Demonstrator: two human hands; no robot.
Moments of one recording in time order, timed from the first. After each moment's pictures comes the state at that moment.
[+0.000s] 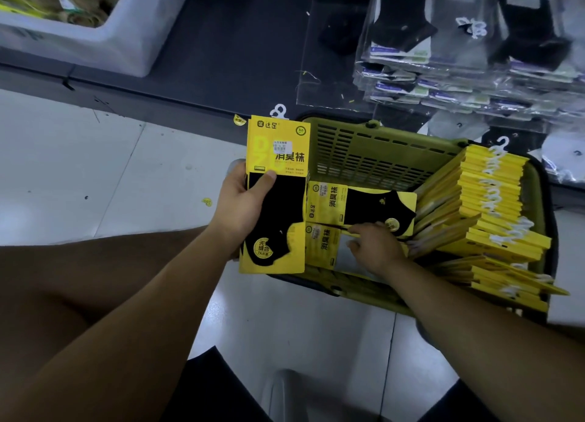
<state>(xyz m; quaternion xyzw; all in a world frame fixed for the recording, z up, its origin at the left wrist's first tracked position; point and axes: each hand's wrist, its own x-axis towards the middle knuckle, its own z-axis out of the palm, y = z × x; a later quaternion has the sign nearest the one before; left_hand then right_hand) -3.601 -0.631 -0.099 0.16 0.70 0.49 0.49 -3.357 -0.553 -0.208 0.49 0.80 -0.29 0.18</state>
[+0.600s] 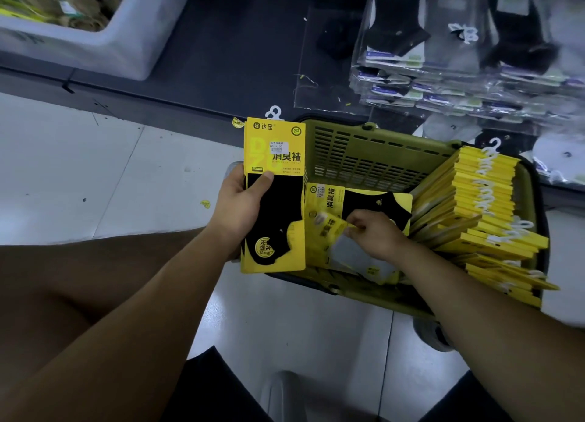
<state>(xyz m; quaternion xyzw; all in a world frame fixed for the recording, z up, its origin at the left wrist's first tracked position) -3.599 -0.633 -0.093 0.15 0.69 0.49 0.51 -3.360 -0.535 -0.188 0.51 0.74 -0.44 0.07</state>
